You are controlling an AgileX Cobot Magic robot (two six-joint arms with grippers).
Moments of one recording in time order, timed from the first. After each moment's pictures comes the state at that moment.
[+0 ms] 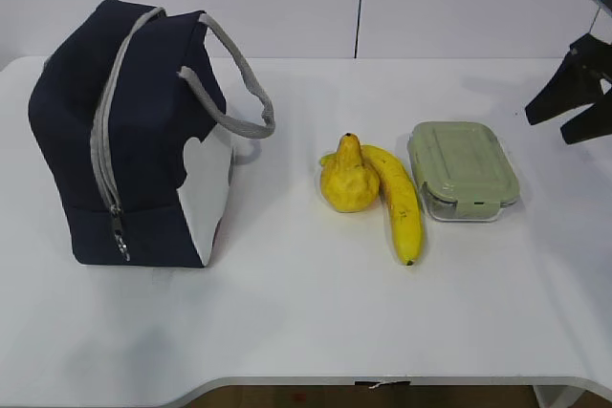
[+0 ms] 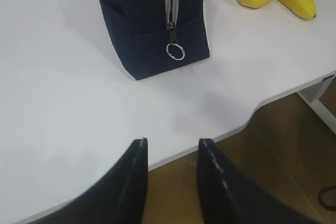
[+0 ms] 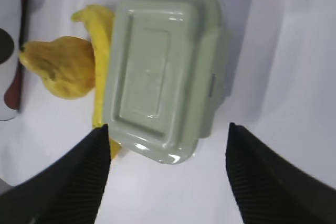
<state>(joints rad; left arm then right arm) -0.10 0.01 -0.53 -0.28 1.13 0.30 -0.29 1.92 -1.53 0.70 1.21 -0.58</state>
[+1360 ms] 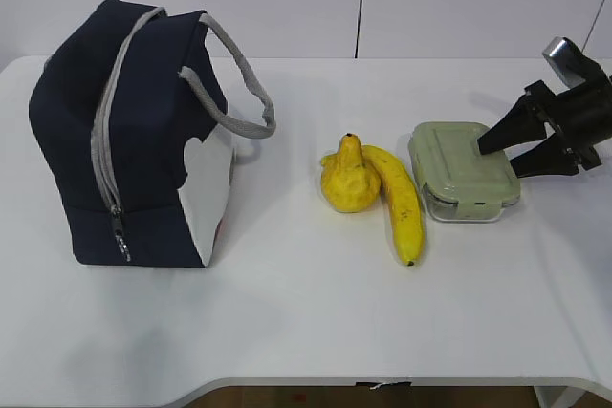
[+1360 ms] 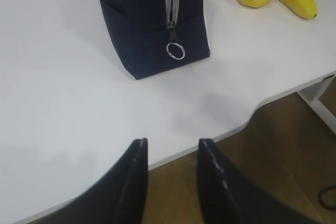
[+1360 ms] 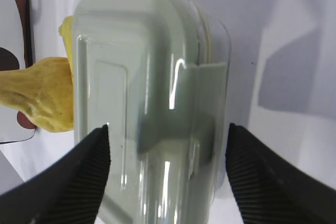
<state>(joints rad) -0.10 0.01 -0.53 -0.28 1.13 0.30 -0.29 2.19 -1.57 0.91 1.20 -0.69</state>
